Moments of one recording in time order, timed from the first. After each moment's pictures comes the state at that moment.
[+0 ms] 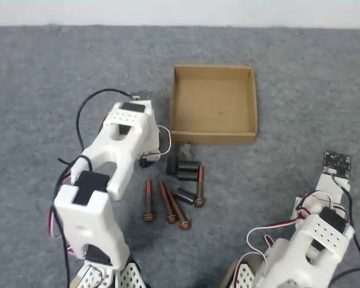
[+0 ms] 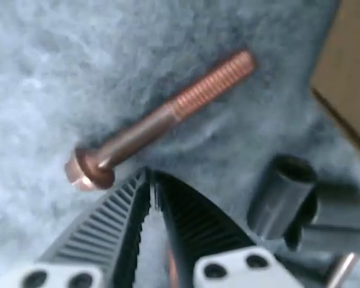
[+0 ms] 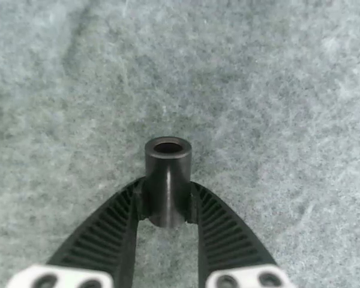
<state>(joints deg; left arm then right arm) 5.3 19.5 18.2 70.4 21.8 34.9 -53.8 80.4 50.0 21.3</state>
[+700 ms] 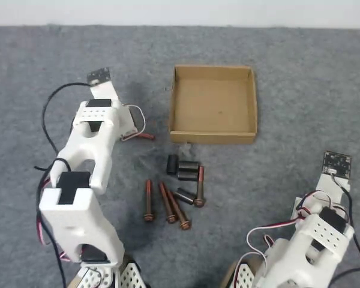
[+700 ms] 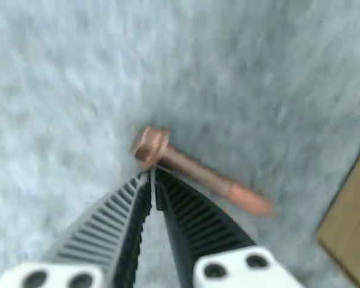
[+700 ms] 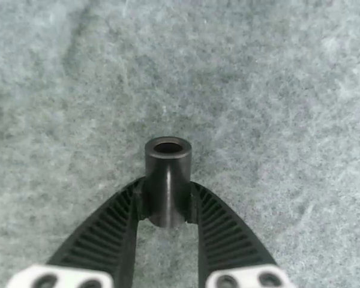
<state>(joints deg) -6.8 19.4 15.6 53.9 25.3 34.9 -53.8 80.4 50.0 21.3</state>
